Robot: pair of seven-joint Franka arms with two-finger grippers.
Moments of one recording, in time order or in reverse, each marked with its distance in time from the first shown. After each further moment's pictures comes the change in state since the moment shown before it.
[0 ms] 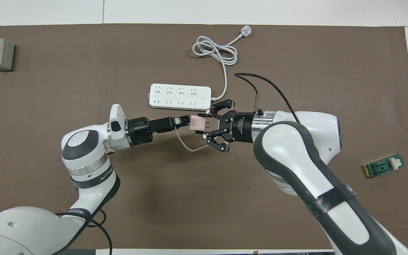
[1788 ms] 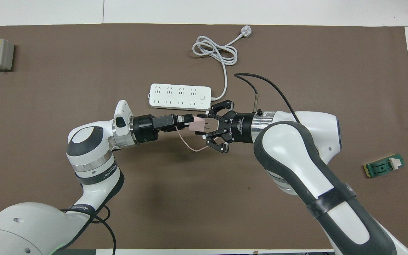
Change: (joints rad) left arm 0.000 0.028 -0.014 0.040 -0.015 -0.064 -0.051; right arm 0.000 0.000 0.000 0.000 0.000 -0.008 0.007
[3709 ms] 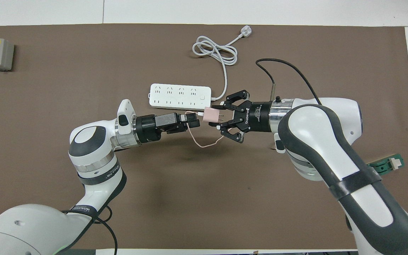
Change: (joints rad) left arm -0.012 -0.007 -0.006 0.012 0.000 0.016 -0.073; right arm -0.095 0.011 0.000 0.026 -0.035 -0.102 0.077
